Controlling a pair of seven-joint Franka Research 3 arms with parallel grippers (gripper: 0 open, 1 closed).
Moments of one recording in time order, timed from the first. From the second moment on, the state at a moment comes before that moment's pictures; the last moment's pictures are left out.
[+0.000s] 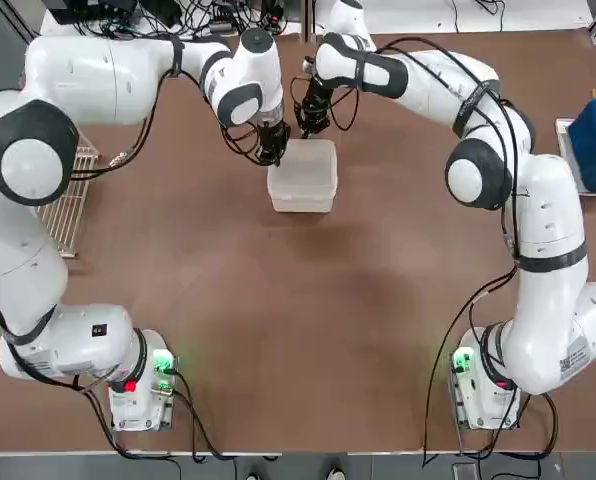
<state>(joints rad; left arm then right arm) 0.07 0.51 -0.91 -1.92 0.43 2.21 -1.77 0.44 0.97 0.32 -1.10 0.25 2.00 0.59</state>
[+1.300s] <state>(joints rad) 0.08 0.52 -0.91 -1.92 0.43 2.22 -1.77 0.44 0.97 0.32 -1.08 0.25 1.97 0.65</state>
